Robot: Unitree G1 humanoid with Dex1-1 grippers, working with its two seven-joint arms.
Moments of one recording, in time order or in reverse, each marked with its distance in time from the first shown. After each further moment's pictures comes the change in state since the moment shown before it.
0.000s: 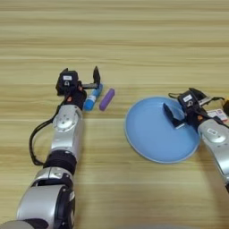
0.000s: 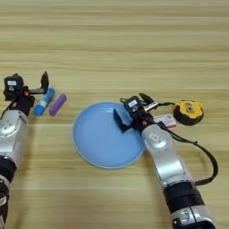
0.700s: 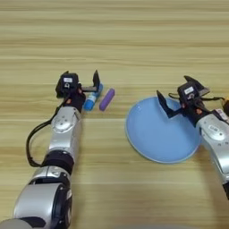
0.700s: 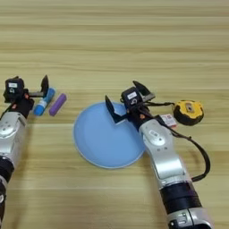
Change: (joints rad) left arm -0.010 0.034 -0.015 0.067 0.016 -0.007 -0.018; right arm 0.015 0.040 -0.026 -0.087 0.108 -0.110 0.041
